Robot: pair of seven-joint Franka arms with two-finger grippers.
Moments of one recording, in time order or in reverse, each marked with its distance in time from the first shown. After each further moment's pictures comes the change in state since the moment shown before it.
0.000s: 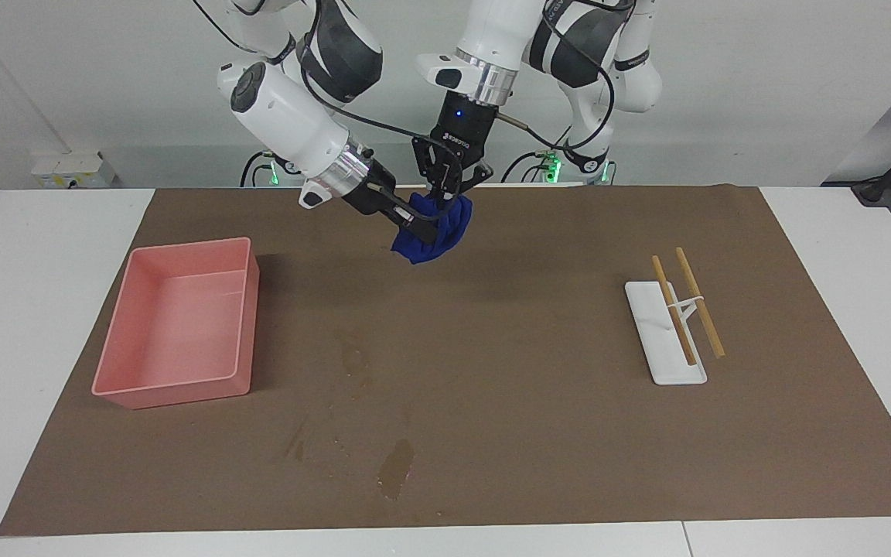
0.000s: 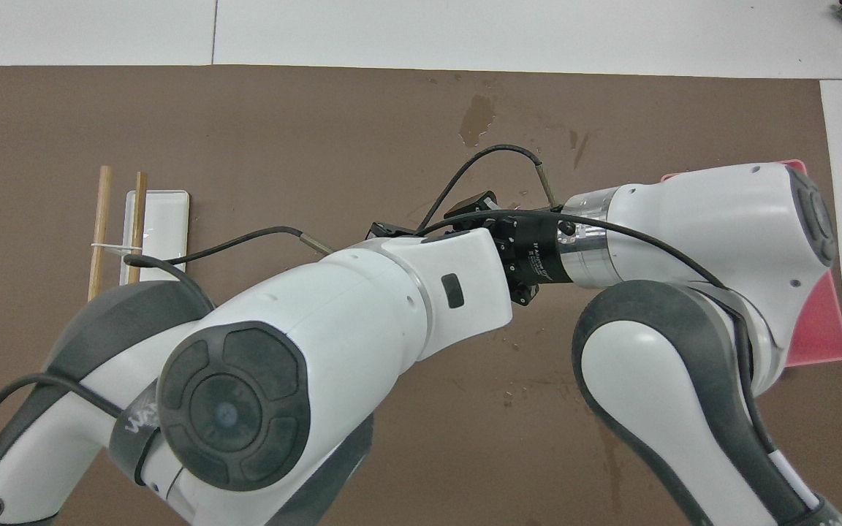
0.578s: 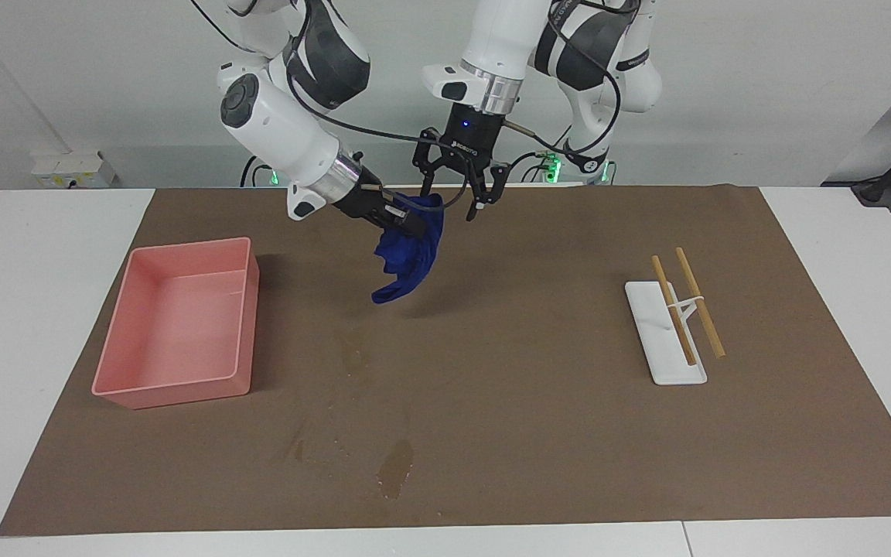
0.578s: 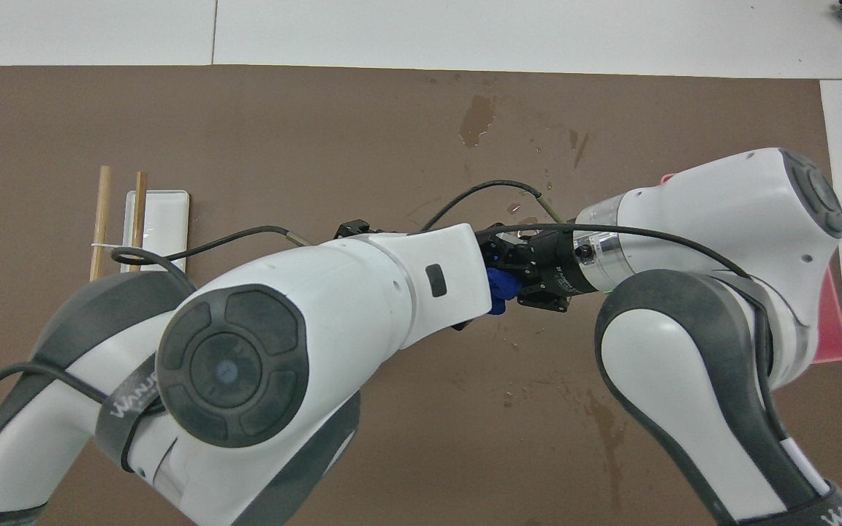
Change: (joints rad) left arm 0.025 0.001 0.017 -0.001 0.002 -0.122 0.021; right arm -0.041 -0.001 -0.001 -0.002 -0.145 -0.151 -0.308
